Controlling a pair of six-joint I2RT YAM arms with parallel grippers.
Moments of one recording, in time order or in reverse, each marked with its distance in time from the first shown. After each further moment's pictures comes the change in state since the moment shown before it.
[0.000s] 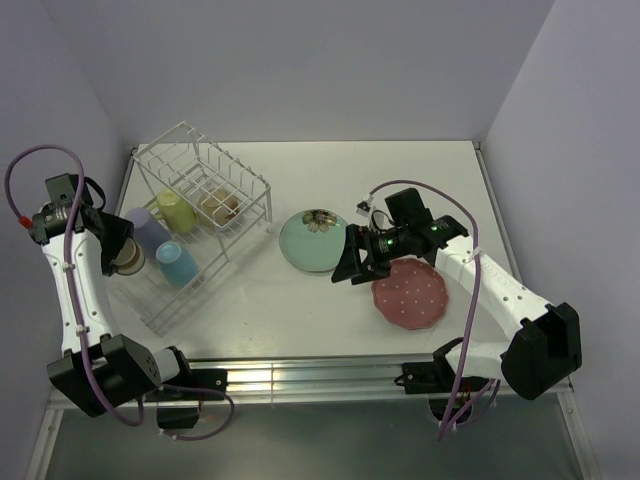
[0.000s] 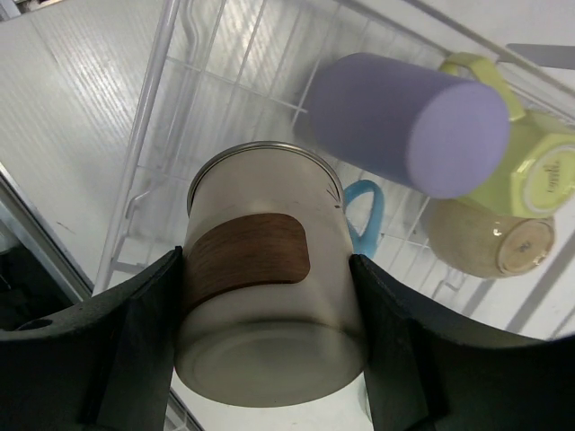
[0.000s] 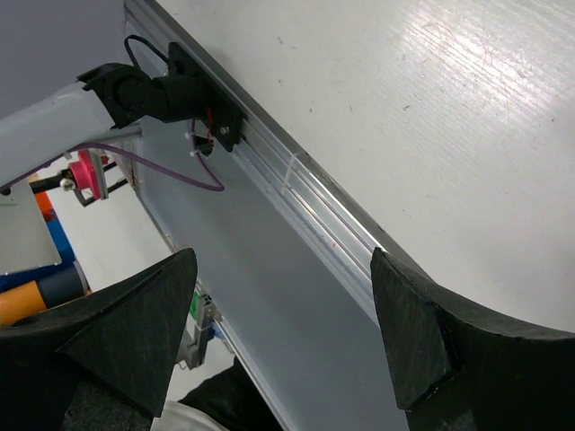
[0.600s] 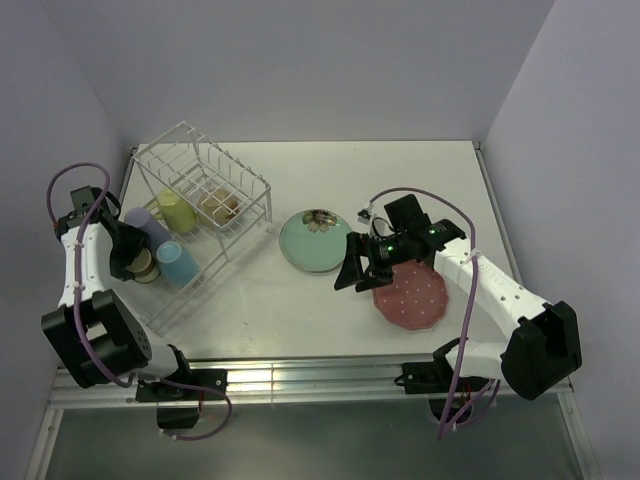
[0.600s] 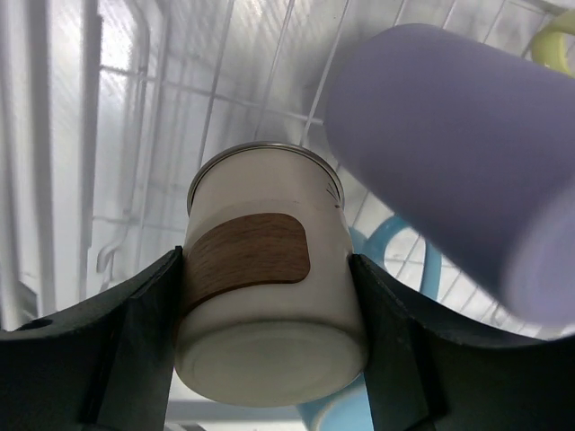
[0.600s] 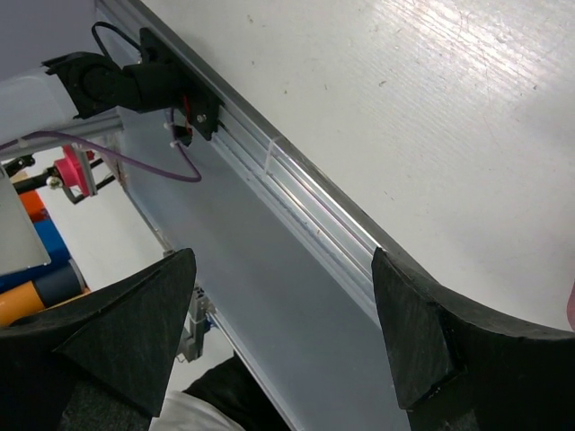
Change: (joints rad) left arm 0.003 0.131 -0.228 0.238 0.069 0.095; right arm 0.000 0.000 -0.048 -0.023 0.020 -0.023
